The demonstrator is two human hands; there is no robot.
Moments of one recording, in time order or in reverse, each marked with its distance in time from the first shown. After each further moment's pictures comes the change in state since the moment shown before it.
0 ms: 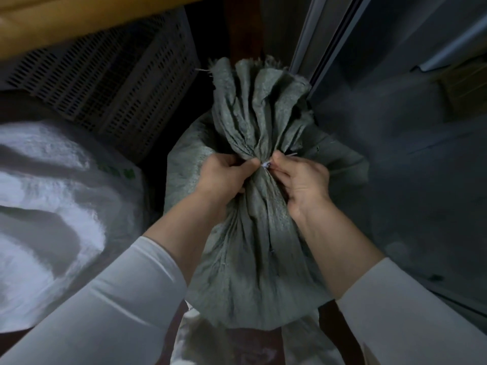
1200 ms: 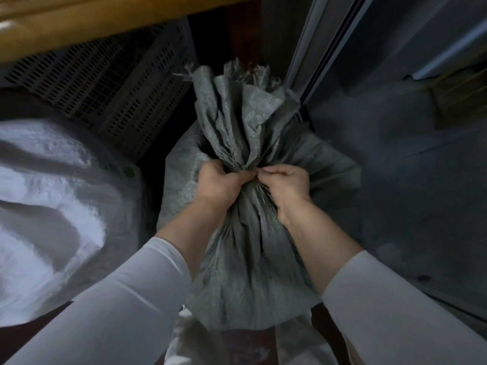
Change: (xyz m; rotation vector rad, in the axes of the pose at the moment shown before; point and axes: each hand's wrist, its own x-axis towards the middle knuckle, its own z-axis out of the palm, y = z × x) left_hand -0.005 -0.011 0.003 -0.192 0.083 -0.001; right_hand 0.004 0.022 0.004 -0.422 0.004 -0.131
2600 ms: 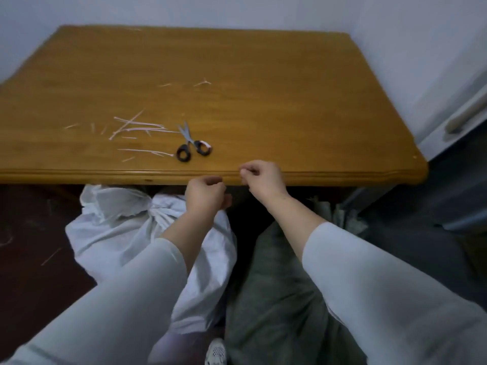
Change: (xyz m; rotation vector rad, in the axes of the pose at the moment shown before) left_hand -0.084 0.158 -0.285 -0.189 0.383 0.137; right_hand -0.191 -0.170 0.240 -0.706 -0.433 -0.749
